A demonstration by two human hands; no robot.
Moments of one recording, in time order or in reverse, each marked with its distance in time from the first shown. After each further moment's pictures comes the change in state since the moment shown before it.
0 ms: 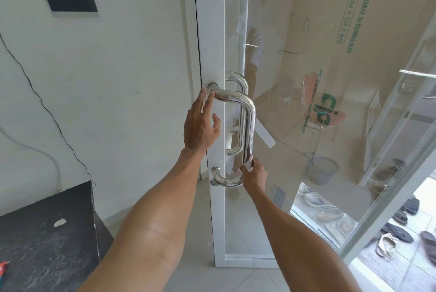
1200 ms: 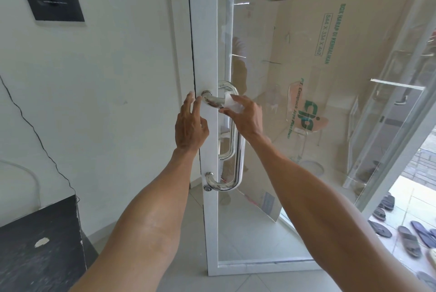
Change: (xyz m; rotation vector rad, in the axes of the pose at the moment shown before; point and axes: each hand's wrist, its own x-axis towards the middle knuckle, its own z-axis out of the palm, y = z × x) left_hand 0.017 -0.007 -0.016 -0.011 -0.076 -0.106; right_hand 0.032 -0.173 -0.056 -0.055 0.113 -0.643
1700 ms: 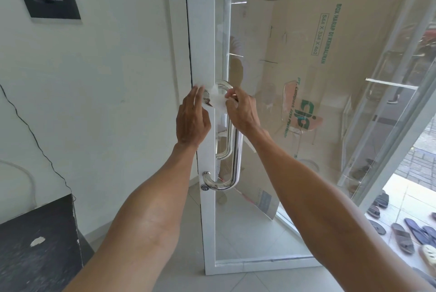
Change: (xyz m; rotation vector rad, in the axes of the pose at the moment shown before) left_hand 0.005 0.015 -0.006 -0.065 0.133 0.120; right_hand 0.003 -0.014 -0.004 0.048 -0.014 -0.084
